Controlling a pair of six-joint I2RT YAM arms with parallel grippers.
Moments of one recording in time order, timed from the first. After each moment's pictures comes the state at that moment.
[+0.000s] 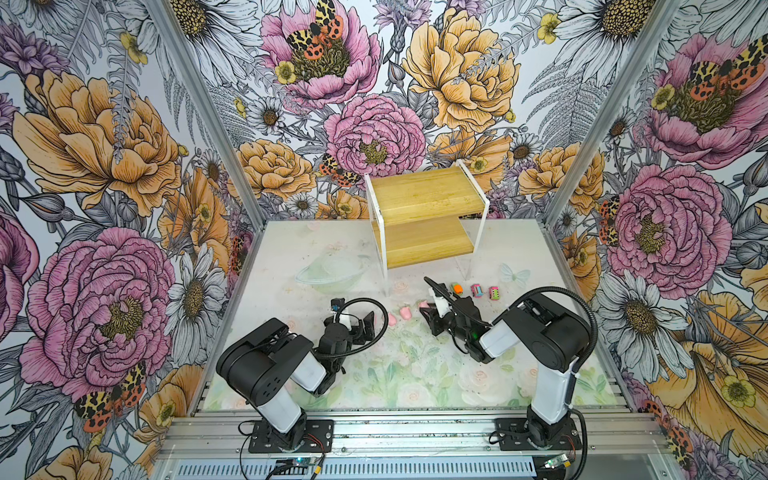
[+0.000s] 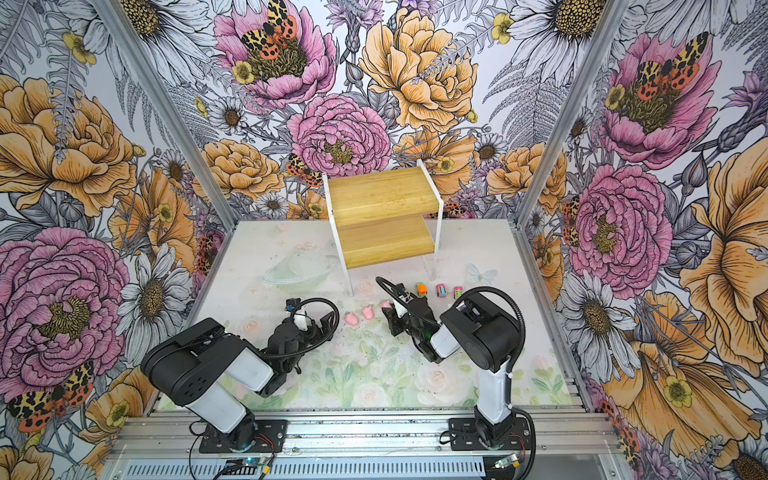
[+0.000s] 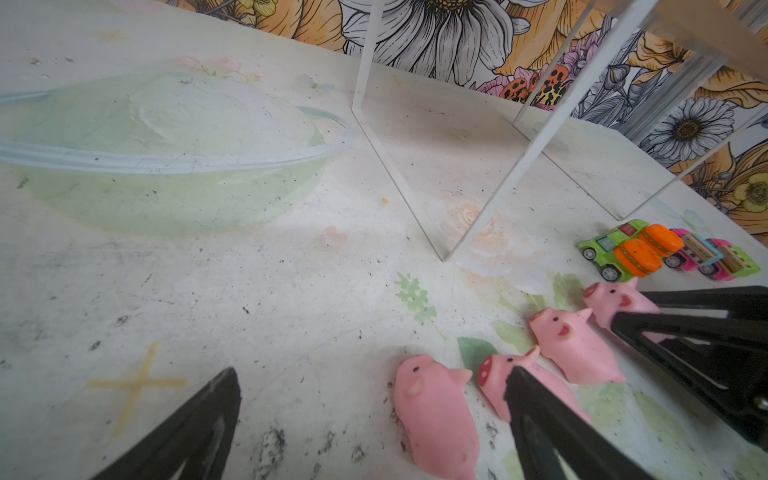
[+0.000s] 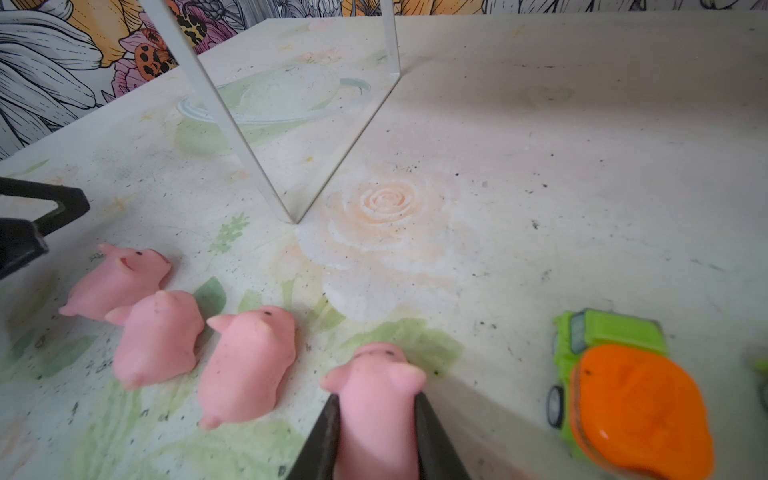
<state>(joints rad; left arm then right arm) -0.57 1.64 0.14 1.15 -0.27 -0.41 0.57 1.88 0.51 0.93 -0.15 0.14</state>
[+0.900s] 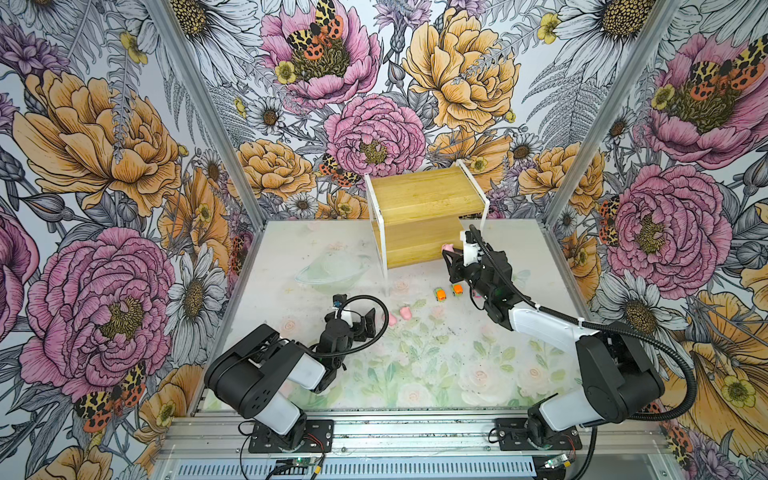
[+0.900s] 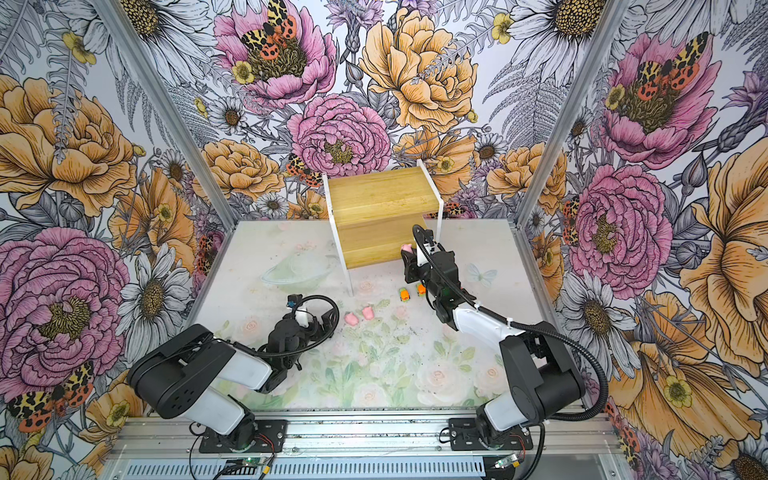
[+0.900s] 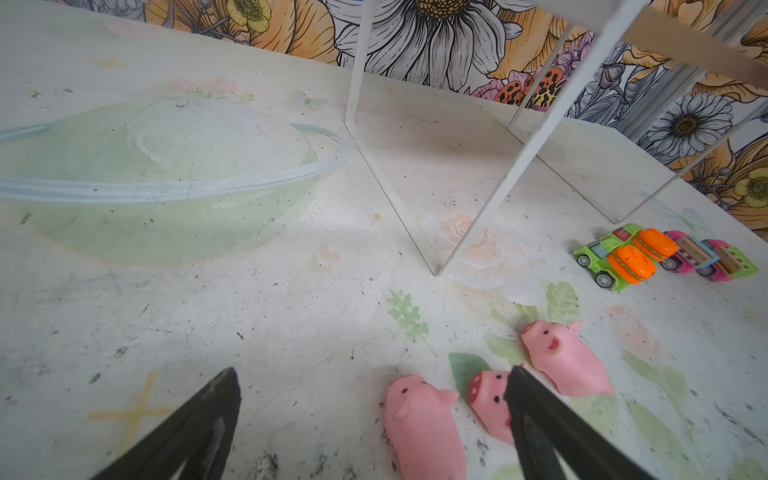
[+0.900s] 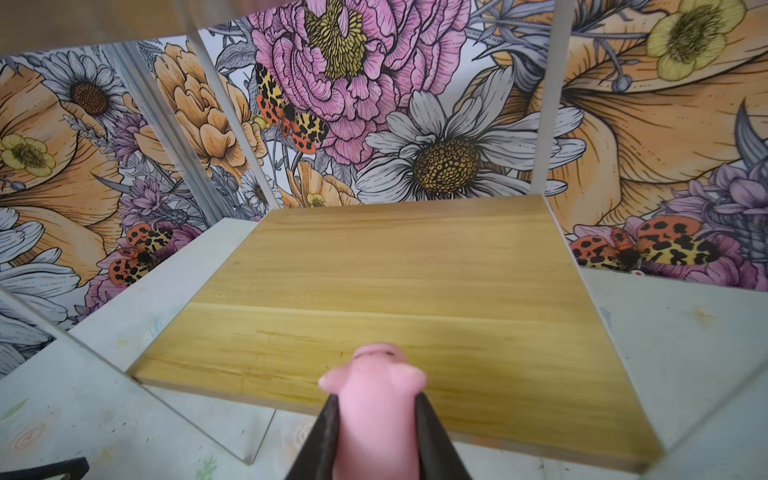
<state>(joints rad) -0.57 1.54 0.18 1.02 -0.27 -0.37 0.38 1.49 0.81 0.47 -0.09 0.17</state>
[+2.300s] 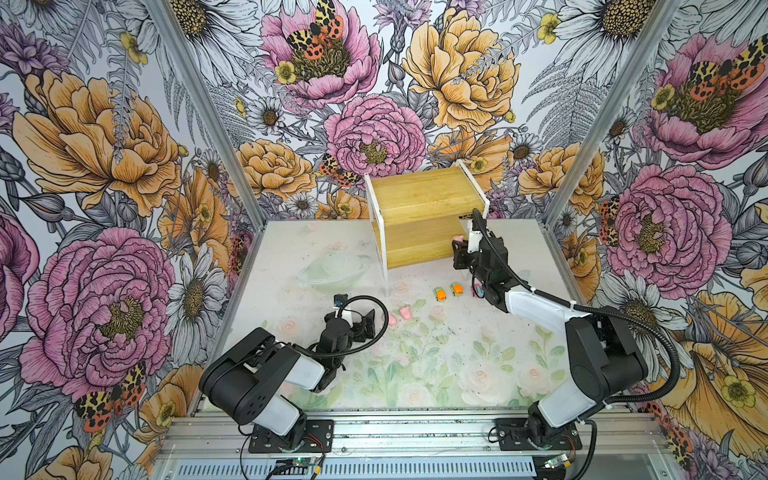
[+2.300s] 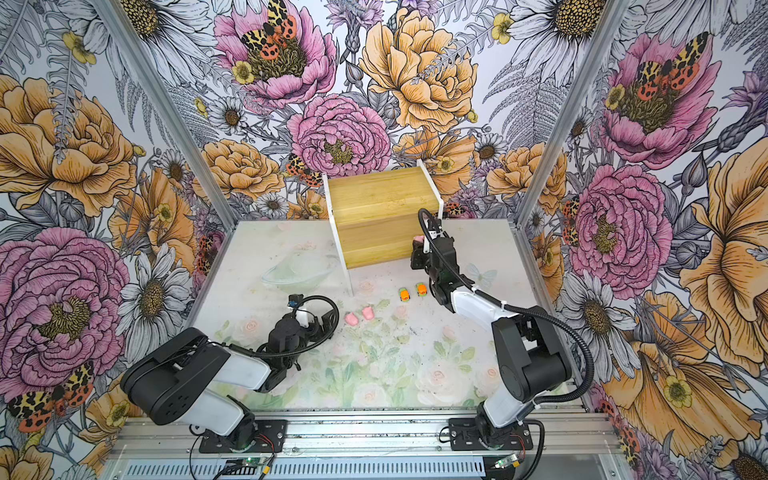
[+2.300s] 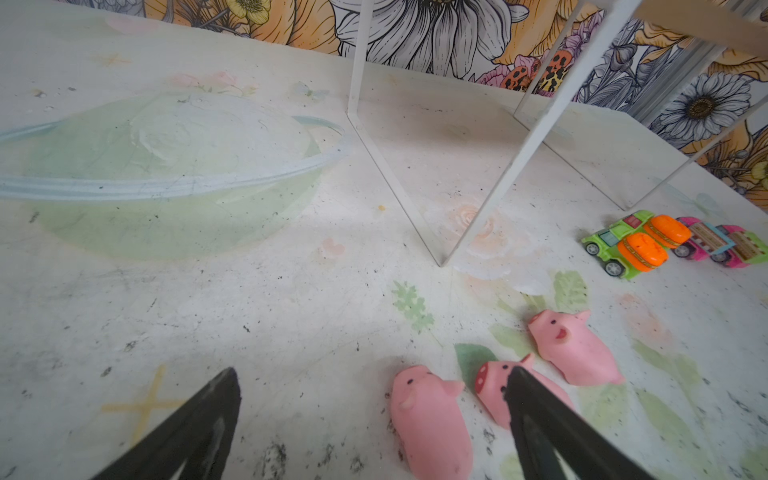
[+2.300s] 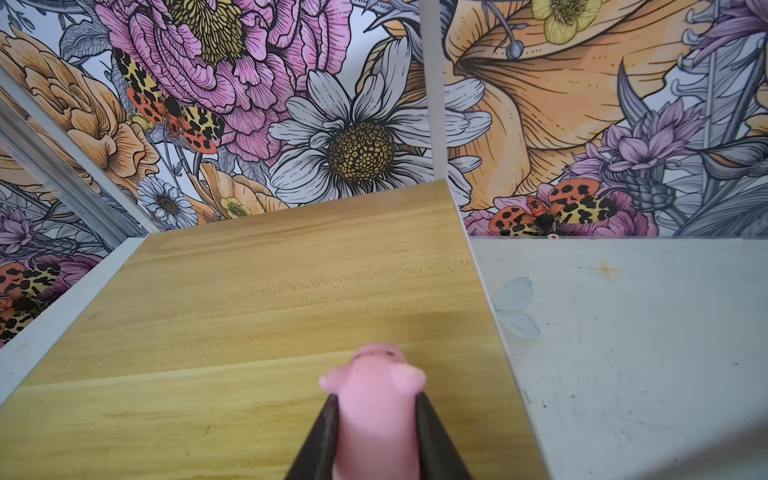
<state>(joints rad) -0.57 1.52 0.19 0.96 -0.27 -0.36 0.33 1.61 0.95 0.35 0.03 0.22</state>
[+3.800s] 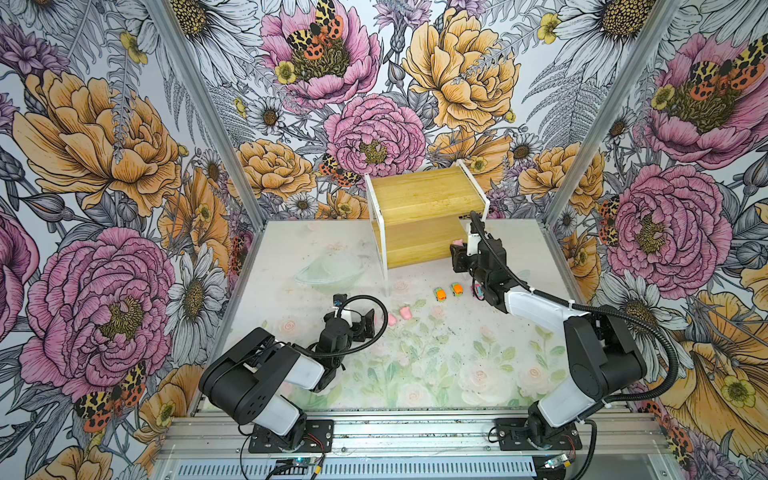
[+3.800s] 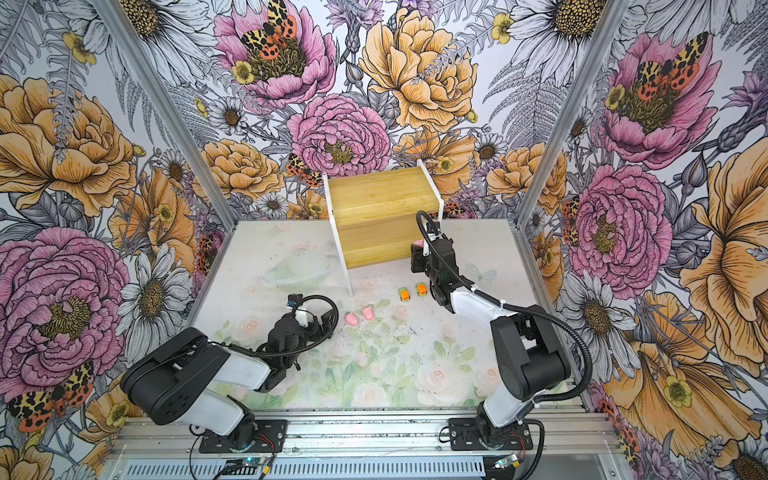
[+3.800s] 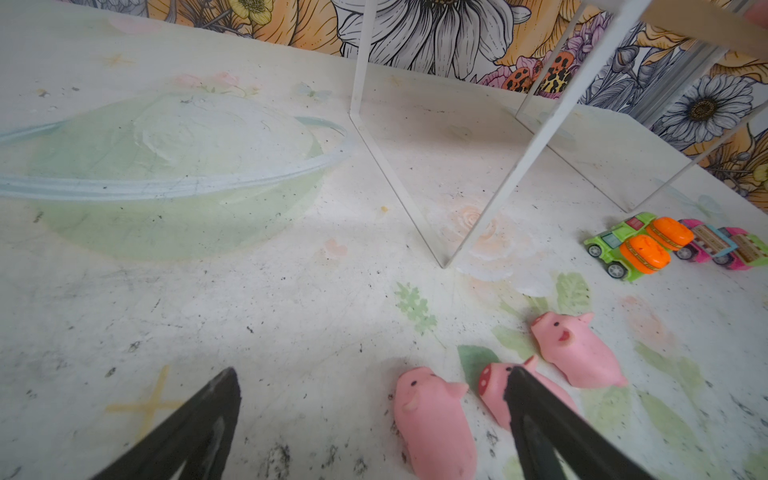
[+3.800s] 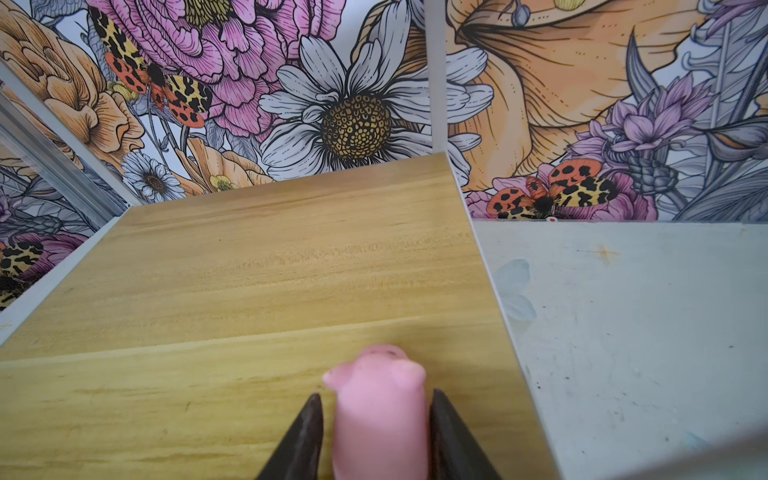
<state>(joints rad) -0.56 1.52 0.19 0.96 -0.26 -0.36 0.33 1.62 0.94 0.33 0.03 0.20</state>
